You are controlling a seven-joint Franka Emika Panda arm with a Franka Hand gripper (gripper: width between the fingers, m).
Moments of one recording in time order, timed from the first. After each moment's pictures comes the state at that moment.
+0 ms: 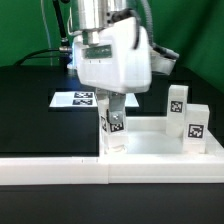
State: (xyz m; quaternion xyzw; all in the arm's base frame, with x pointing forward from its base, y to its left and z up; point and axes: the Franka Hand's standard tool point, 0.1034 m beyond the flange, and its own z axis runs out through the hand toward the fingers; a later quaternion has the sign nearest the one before) arm 0.663 -0.017 0.073 -0.75 0.65 -0.05 0.08
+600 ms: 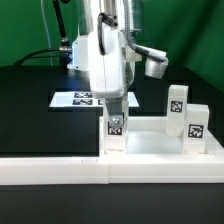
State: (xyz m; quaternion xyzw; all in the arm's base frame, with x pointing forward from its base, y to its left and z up) arm 0.664 -0.005 0.071 -0.63 0.77 -0.03 0.10
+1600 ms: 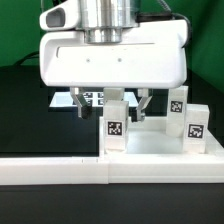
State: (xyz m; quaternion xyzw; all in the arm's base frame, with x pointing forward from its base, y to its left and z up) arm 0.671 -0.018 0.078 -0.97 0.20 -0.09 0.02
